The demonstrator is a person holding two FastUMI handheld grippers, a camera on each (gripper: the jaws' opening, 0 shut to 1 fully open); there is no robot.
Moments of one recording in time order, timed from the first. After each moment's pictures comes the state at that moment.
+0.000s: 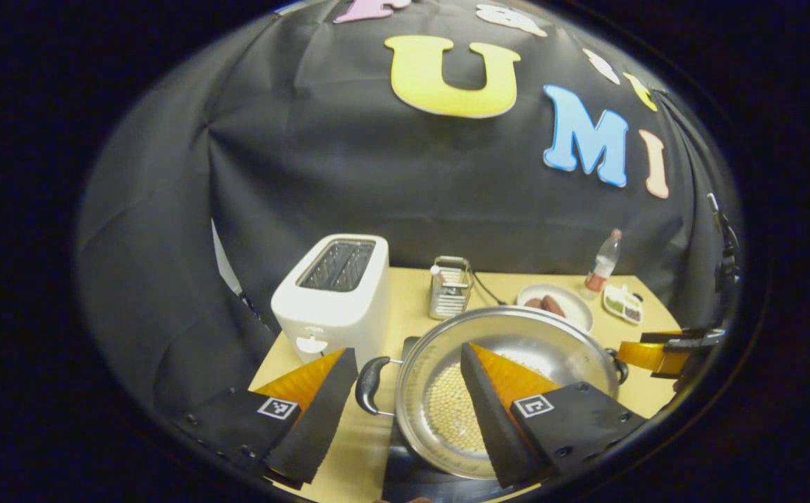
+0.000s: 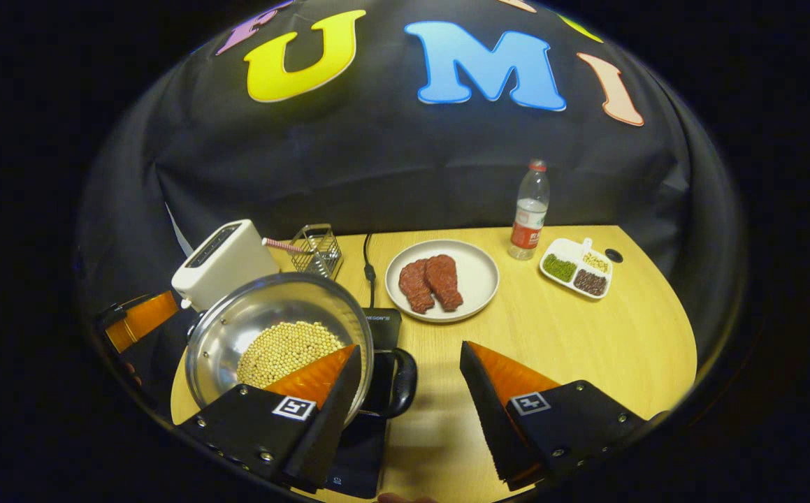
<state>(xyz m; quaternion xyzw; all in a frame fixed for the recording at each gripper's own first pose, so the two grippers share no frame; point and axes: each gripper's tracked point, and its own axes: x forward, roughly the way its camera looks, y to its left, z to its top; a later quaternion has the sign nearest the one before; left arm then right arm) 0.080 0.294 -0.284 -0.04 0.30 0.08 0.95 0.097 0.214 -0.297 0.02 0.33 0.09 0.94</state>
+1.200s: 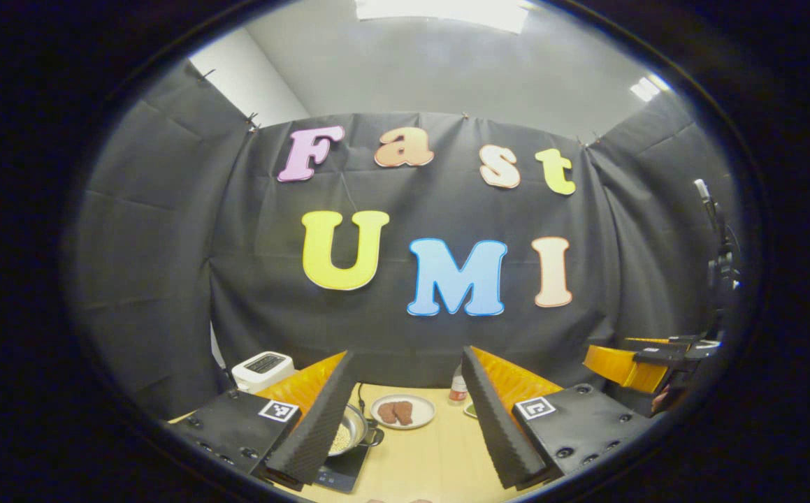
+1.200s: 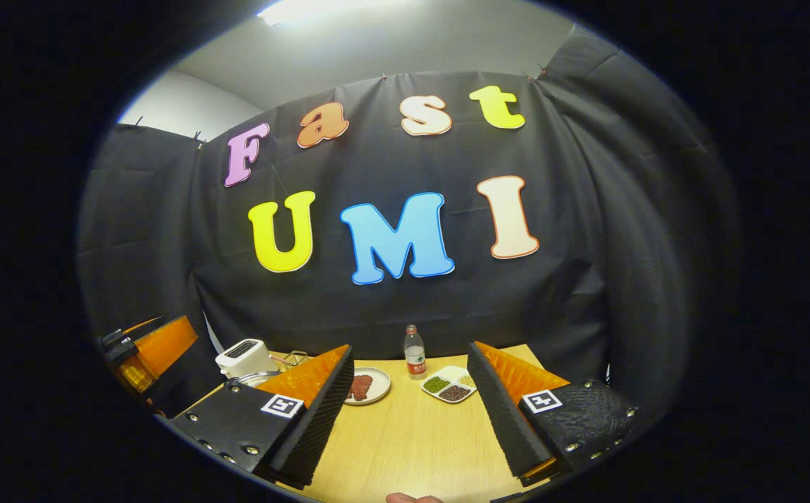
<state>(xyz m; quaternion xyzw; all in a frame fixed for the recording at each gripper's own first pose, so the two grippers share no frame) -0.021 -0.091 0.013 -0.02 0.05 0.07 1.00 -0.012 -0.077 -0.038 0.05 0.08 0.10 0.99</state>
